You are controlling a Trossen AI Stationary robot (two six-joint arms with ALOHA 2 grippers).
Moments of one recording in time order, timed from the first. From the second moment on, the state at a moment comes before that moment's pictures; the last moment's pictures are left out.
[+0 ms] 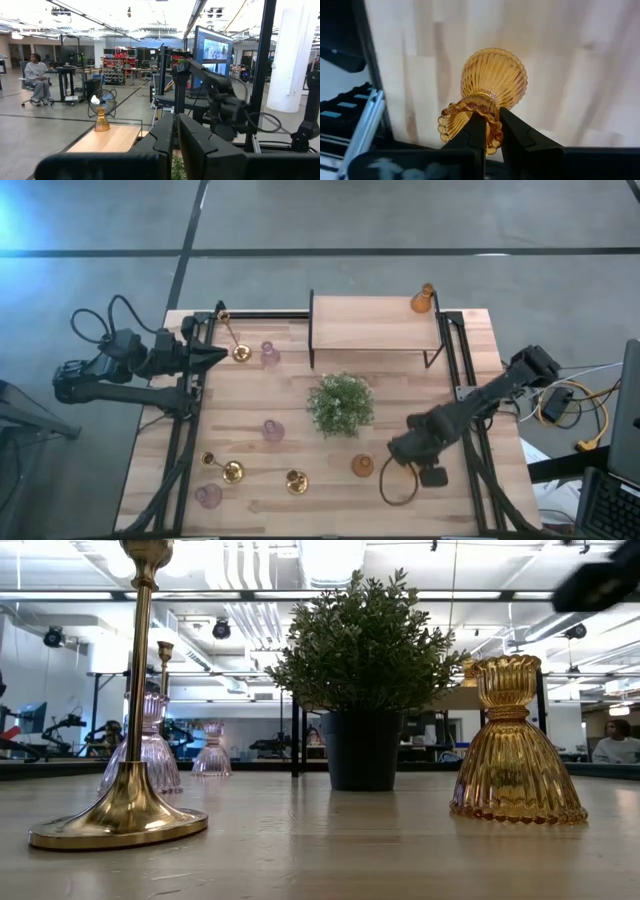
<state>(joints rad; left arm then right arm) 0.00 0.49 0.78 -0.17 -0.09 -0.01 0.51 1.50 1.21 -1.22 -0.23 0.48</state>
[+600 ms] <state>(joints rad) 0.00 0.49 0.78 -0.17 -0.09 -0.01 0.00 1.41 1.68 -1.57 -0.03 0.05</state>
